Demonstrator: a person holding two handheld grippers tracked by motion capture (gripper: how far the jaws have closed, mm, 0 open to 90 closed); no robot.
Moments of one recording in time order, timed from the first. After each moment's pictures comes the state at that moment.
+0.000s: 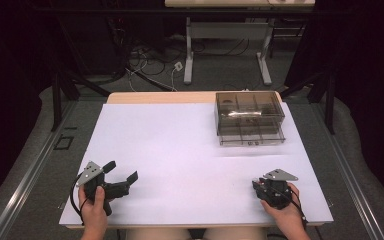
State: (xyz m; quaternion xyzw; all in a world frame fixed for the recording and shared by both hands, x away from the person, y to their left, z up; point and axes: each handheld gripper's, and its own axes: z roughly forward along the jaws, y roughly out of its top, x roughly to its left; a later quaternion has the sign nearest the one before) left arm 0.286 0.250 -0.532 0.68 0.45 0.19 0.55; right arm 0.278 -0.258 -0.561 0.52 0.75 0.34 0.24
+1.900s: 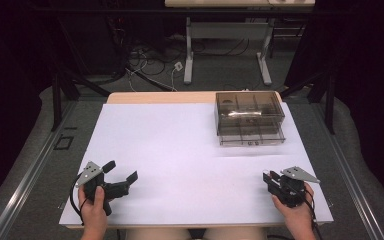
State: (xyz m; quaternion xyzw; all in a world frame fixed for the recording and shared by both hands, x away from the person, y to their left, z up) left arm 0.286 0.250 -0.532 0.68 0.45 0.19 0.55; right arm 0.269 -0.284 -0.536 0.54 0.69 0.40 0.27
